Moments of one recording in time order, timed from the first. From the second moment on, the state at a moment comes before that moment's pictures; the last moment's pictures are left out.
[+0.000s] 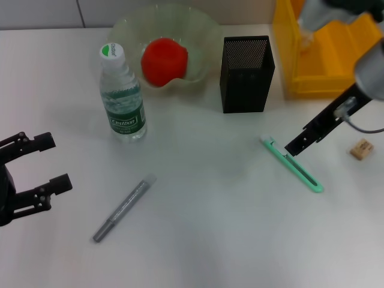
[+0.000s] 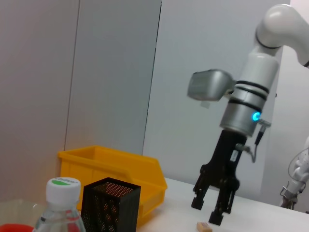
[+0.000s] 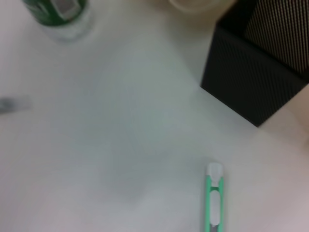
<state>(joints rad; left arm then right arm) -0.17 -2.01 0.63 0.77 1.76 1.94 -1.18 0.72 2.08 -1.36 -1.39 -2.70 -1.72 2.72</state>
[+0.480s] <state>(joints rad) -0.21 -2.01 0.66 0.77 1.89 1.93 -1.16 0.80 2.08 -1.41 -1.10 -2.74 -1.52 2.77</state>
